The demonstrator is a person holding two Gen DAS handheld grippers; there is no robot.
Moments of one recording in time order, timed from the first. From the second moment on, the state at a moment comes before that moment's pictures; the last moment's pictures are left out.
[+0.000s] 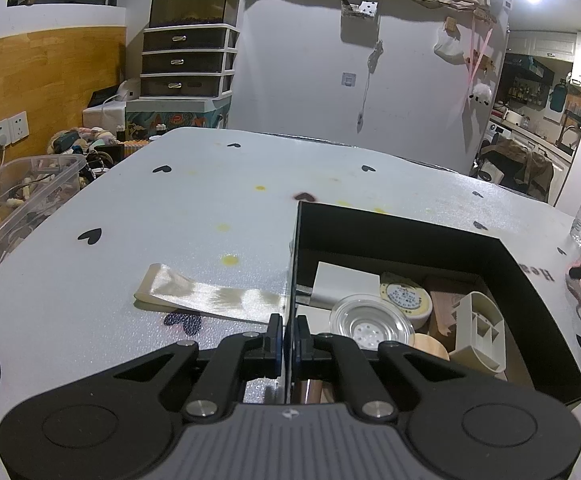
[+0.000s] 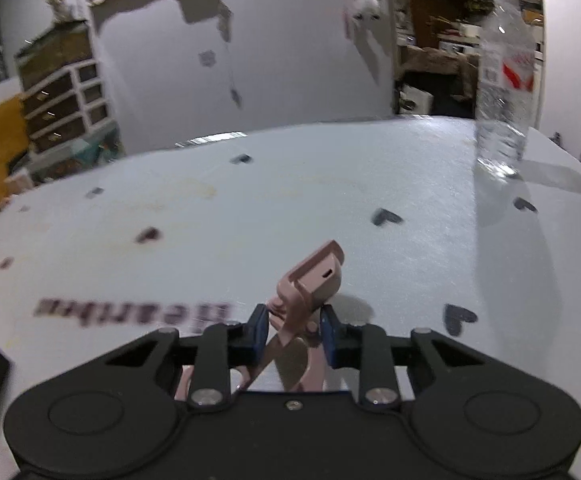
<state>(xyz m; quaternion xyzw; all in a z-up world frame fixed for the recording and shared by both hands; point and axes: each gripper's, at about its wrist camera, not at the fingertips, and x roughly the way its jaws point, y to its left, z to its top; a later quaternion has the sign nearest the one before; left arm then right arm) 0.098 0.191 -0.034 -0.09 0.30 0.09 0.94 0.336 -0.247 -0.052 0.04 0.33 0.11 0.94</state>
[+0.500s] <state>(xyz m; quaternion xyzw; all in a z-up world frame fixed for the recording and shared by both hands) 0.096 0.193 -0.034 -0.10 0.30 0.09 0.94 0.245 -0.109 0.050 -0.13 0.19 0.49 0.84</state>
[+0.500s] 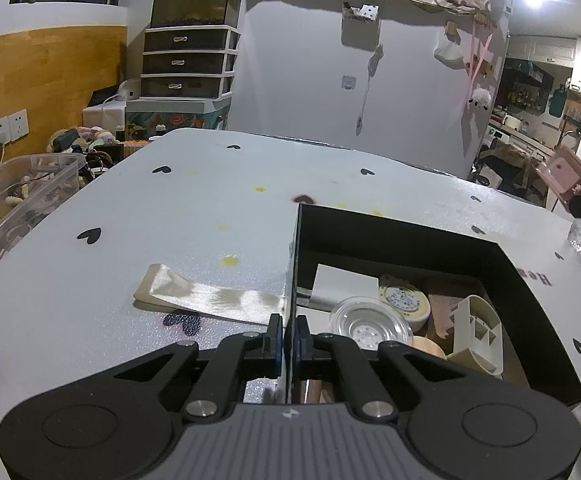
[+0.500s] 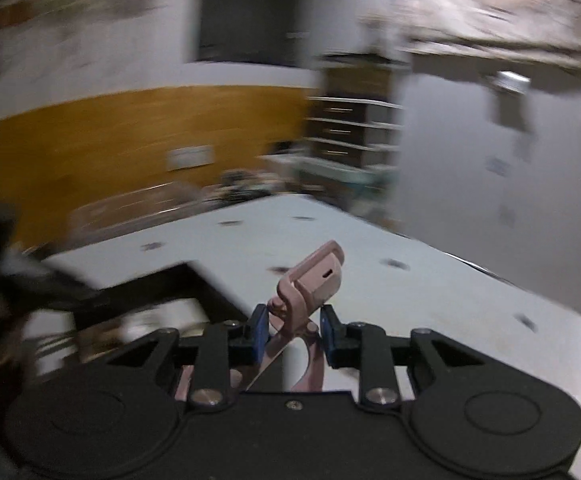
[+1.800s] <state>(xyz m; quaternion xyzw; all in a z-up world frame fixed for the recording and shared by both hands) 0.094 0.197 -0.029 -0.11 0.30 0.08 0.94 0.190 -0.006 0.020 -0.29 0.19 0.68 0.65</state>
